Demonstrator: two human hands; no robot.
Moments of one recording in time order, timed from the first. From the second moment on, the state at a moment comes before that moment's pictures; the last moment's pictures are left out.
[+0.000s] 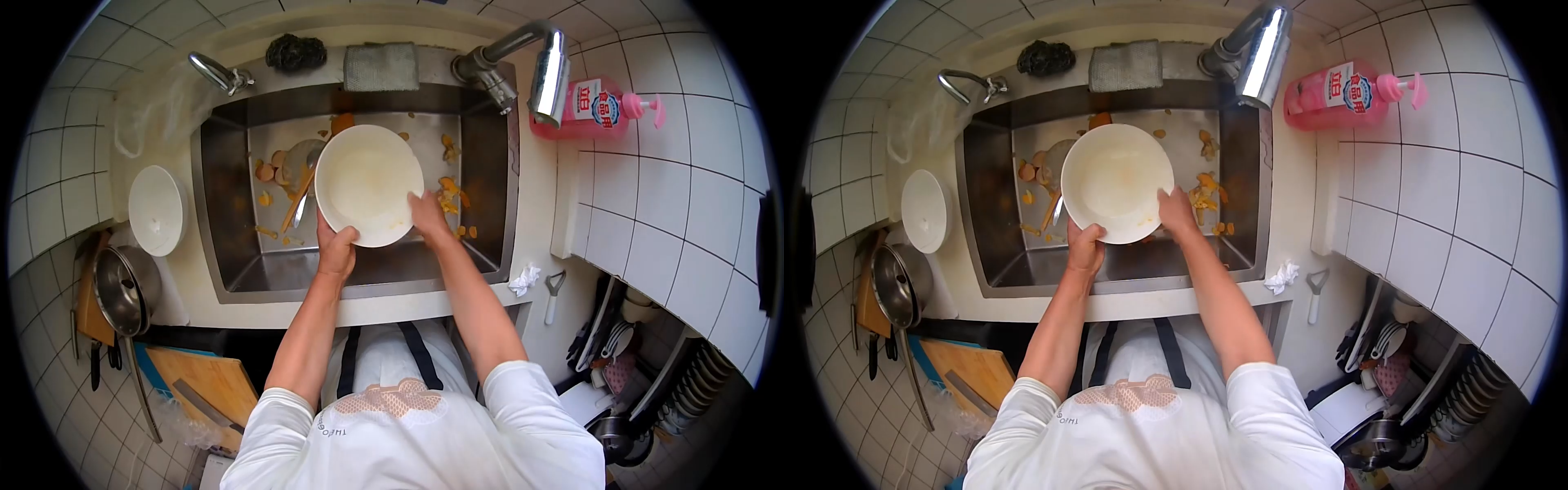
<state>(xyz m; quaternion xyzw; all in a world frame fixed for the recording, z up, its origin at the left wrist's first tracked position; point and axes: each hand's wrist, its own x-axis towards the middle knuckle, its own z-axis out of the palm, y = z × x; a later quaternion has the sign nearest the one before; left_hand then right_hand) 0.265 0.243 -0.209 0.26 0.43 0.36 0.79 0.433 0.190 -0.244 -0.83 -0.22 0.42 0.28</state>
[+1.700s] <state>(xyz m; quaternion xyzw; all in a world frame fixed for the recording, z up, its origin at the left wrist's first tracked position) 0.243 0.311 -0.200 0.24 0.40 0.11 0.88 0.474 0.186 -0.216 -0.66 -0.11 0.50 0.55</state>
